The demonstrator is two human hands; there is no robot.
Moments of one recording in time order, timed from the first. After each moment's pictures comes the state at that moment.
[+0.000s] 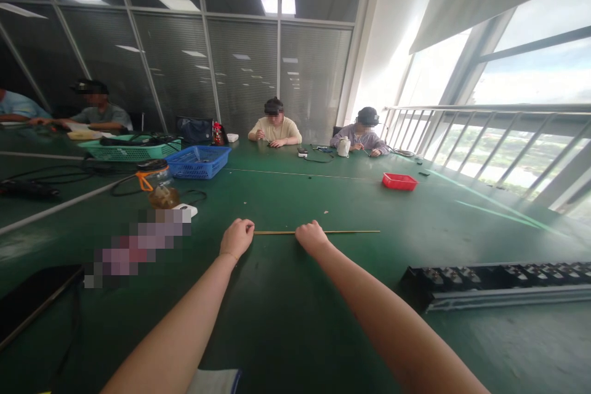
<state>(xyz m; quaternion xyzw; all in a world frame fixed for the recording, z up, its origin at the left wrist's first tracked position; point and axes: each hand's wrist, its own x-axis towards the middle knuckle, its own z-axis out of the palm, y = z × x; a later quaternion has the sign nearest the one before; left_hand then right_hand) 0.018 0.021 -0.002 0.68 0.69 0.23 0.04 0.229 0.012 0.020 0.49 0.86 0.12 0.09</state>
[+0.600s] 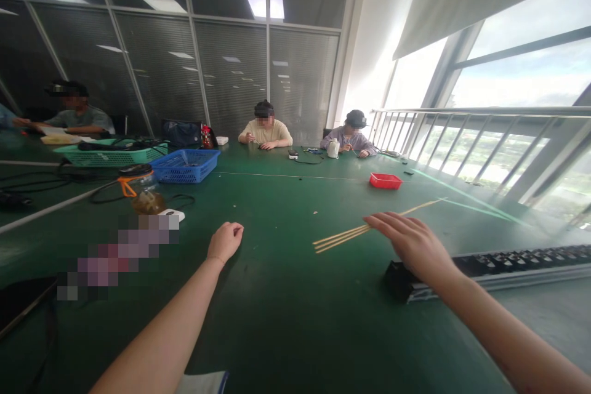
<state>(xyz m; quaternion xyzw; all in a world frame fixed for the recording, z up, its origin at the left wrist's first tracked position) 0.016 0.024 -0.004 0.69 0.68 0.24 0.03 0.410 -0.116 0.102 0.49 0.80 0.32 -0.13</state>
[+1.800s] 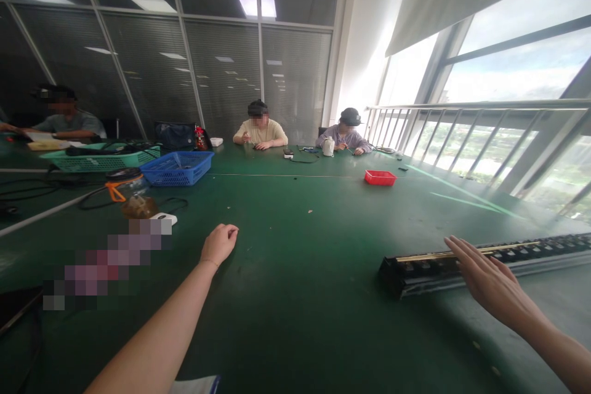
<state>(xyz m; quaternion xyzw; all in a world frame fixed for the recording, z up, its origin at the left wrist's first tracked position) 0.020 0.019 0.003 0.70 0.68 0.22 0.03 0.569 -0.170 0.013 0.67 0.69 0.24 -0.12</state>
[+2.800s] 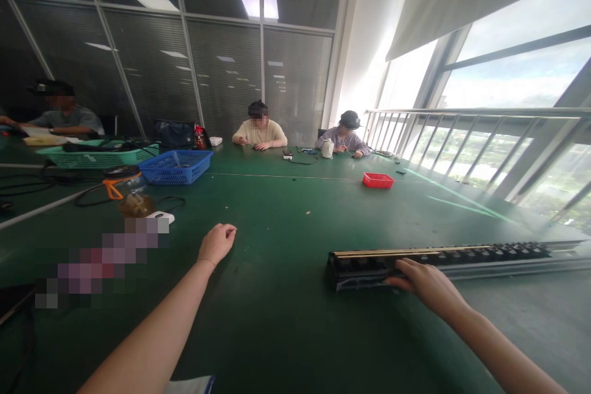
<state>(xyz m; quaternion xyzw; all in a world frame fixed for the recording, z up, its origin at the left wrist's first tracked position) 0.018 0.024 -0.003 0.70 0.68 0.23 0.04 0.475 -0.138 0.023 0.60 0.78 0.17 -0.06</state>
